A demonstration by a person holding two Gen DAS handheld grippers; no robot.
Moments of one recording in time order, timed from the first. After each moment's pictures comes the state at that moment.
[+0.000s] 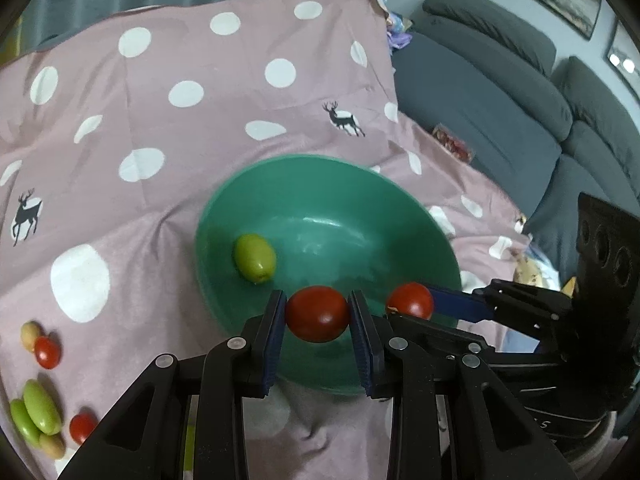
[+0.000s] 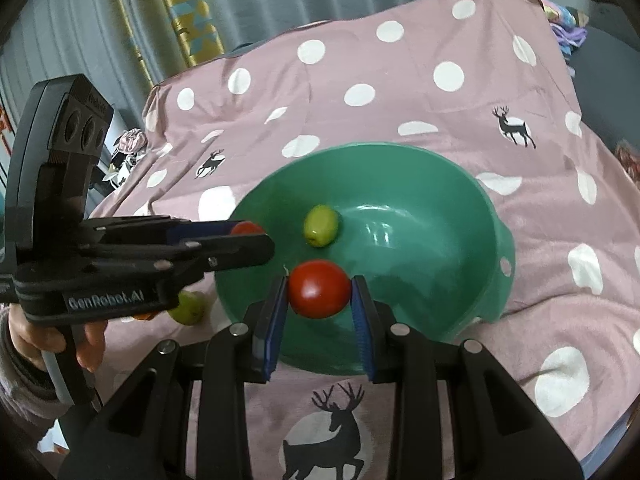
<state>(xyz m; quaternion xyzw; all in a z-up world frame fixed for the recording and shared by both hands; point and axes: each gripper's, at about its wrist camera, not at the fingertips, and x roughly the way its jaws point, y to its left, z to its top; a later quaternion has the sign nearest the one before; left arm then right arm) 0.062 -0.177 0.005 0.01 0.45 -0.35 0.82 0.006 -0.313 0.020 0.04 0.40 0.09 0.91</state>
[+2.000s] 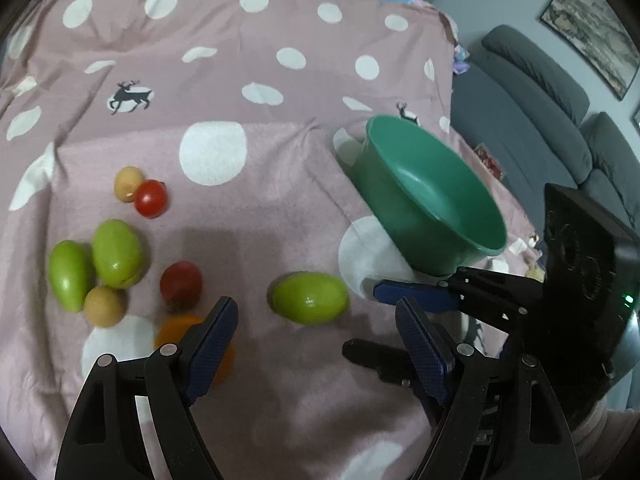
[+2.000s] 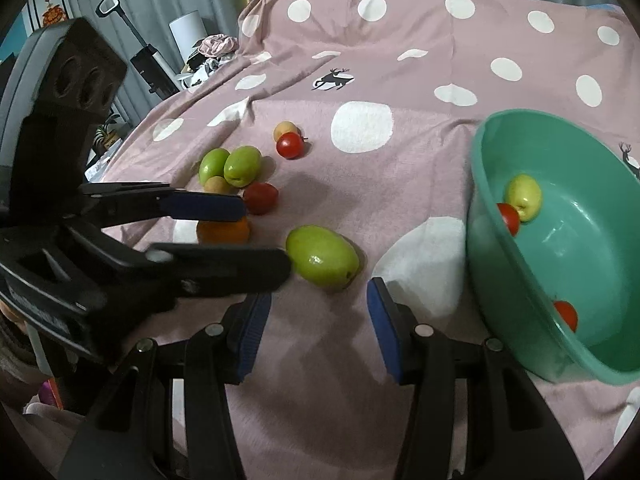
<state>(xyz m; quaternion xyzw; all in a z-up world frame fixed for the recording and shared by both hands) 0.024 -0.037 -0.035 -0.09 0.48 -0.29 0.82 0.012 -0.176 -0.032 -0.06 0.46 0.23 0.86</state>
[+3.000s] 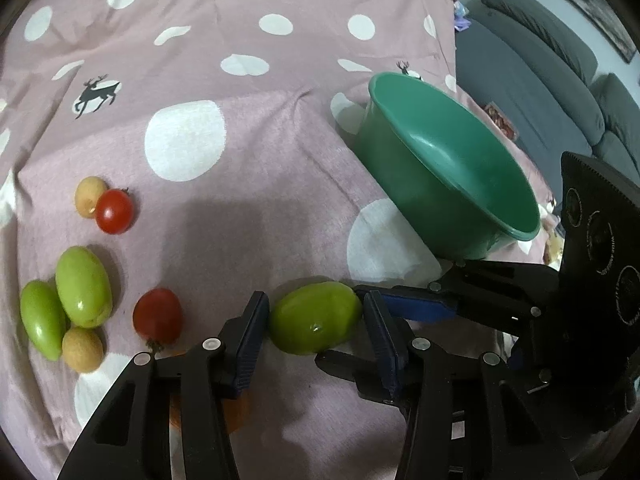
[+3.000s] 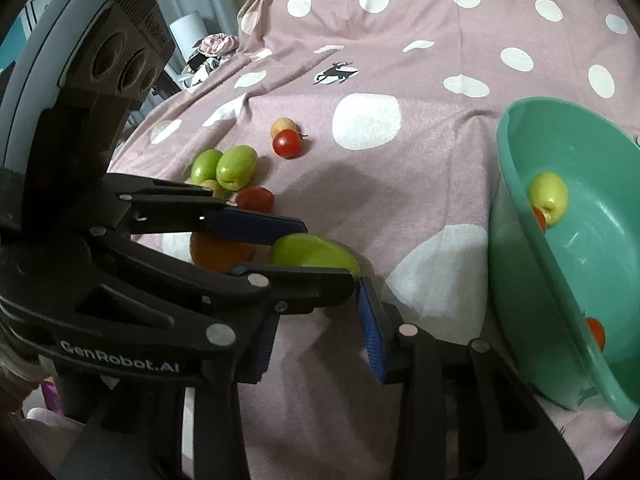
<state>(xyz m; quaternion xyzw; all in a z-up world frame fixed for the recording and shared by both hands) 0.040 -0.064 -0.052 -0.03 0.52 -0.30 0.80 0.028 -0.174 -0.048 -0.04 0.46 0.25 0.85</state>
